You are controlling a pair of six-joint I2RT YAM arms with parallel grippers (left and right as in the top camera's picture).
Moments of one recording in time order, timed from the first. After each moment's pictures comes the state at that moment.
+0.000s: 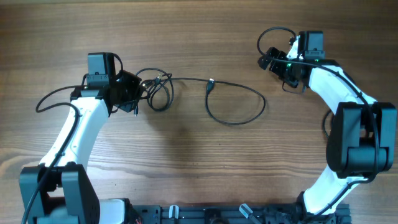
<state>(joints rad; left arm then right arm) 0.02 1.55 1.00 -0.52 0.31 -1.12 -0.01 1.93 1.22 -0.33 -0.32 0.49</state>
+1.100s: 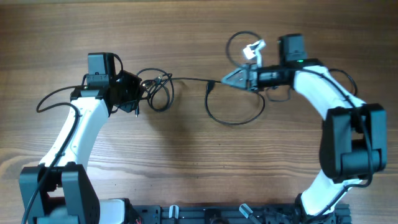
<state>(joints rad) 0.02 1.55 1.00 -0.52 0.33 -1.12 0.14 1.90 1.23 -0.49 -1.12 0.17</state>
